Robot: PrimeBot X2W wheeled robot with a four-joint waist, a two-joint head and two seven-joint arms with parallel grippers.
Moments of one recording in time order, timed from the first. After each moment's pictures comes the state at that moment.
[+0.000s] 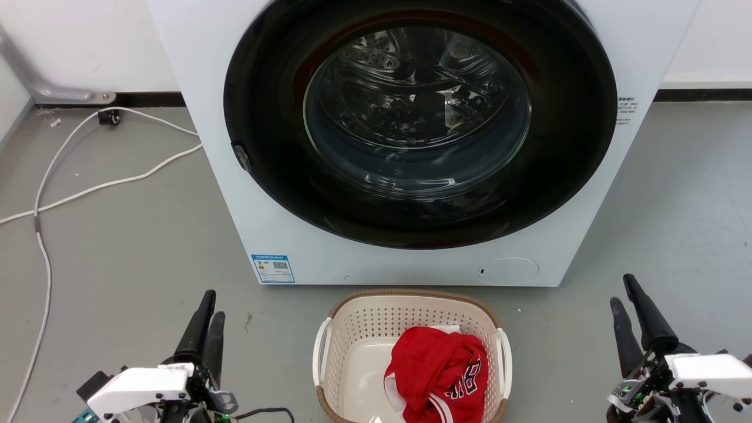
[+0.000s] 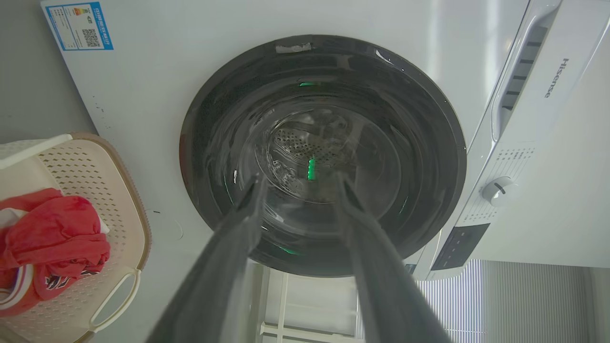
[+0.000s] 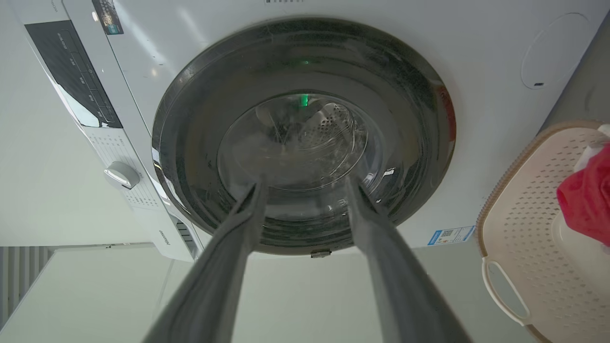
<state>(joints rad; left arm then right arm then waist) -0.08 0.05 0.10 0.28 -1.62 -0.13 0.10 -0.07 -0.05 -0.11 0.27 1.61 0.13 0.11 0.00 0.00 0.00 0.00</state>
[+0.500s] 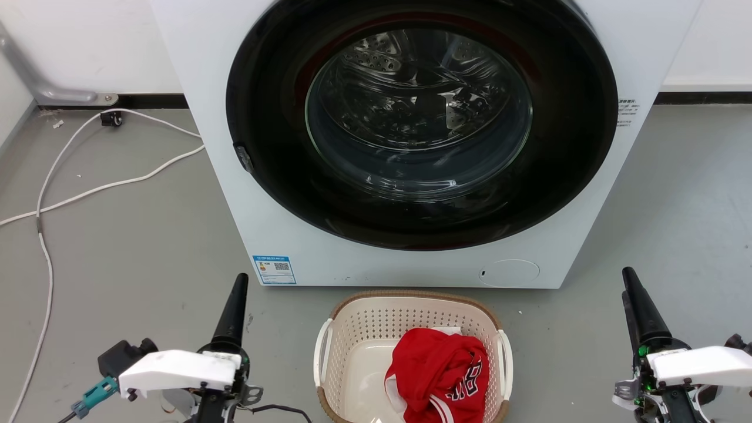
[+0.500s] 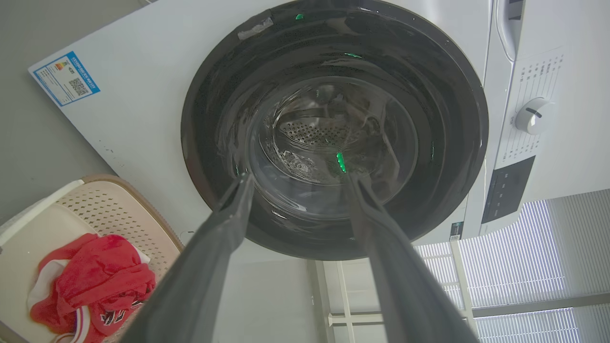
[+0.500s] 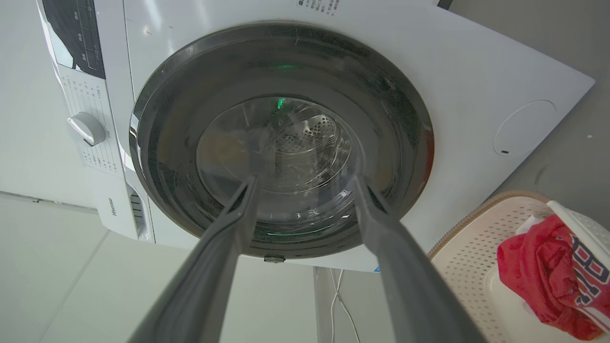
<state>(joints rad) -0.09 0.05 -0.01 0.23 -1.37 -0.13 0.01 -0.06 -0.06 -0.08 0.22 1.35 0.13 0.03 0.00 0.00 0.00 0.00</state>
